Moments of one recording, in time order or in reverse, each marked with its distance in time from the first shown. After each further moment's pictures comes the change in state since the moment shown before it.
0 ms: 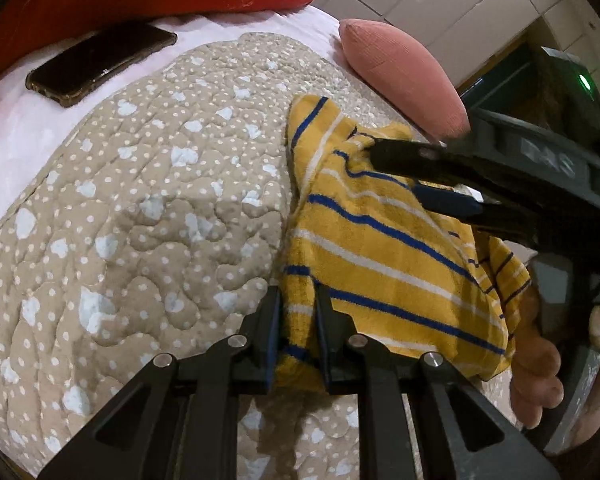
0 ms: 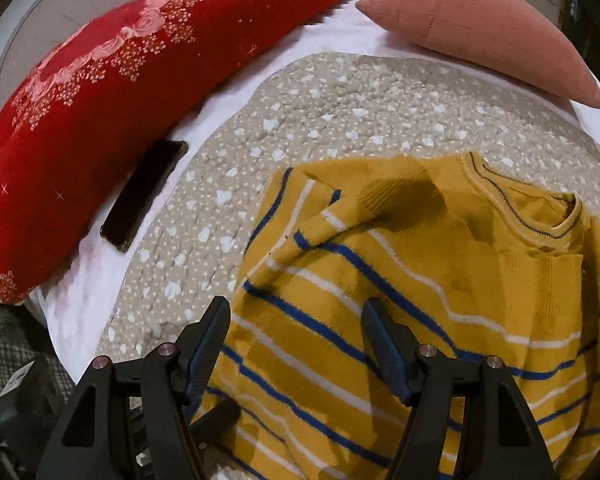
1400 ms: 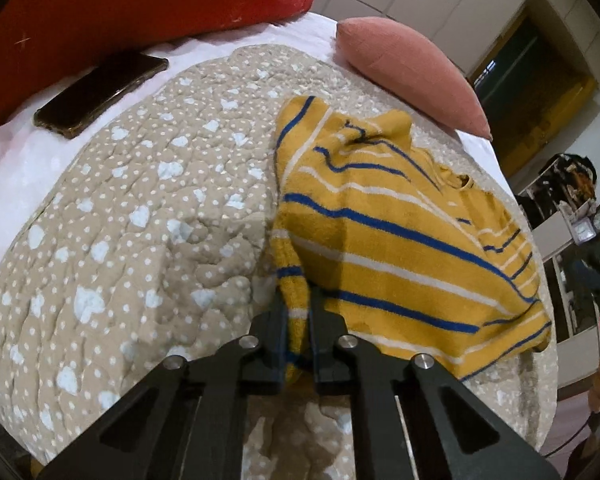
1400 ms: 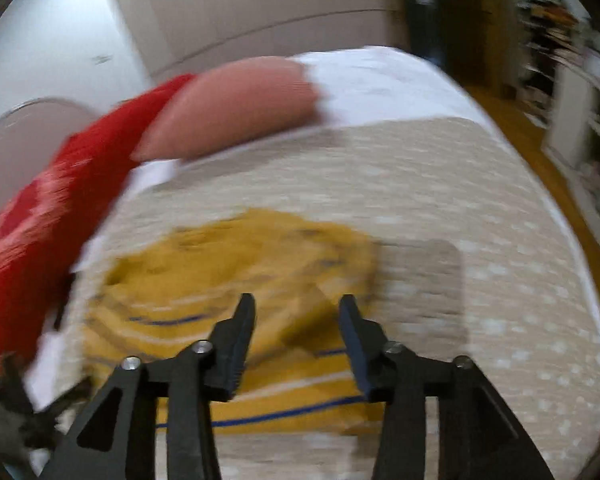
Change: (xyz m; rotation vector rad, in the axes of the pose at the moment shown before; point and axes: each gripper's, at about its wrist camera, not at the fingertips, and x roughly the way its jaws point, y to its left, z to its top) left arm 0.004 -0.034 -0.008 0.079 -0.049 0.156; right arm -0.165 -0.173 -0.088 0.267 -0.327 -0.125
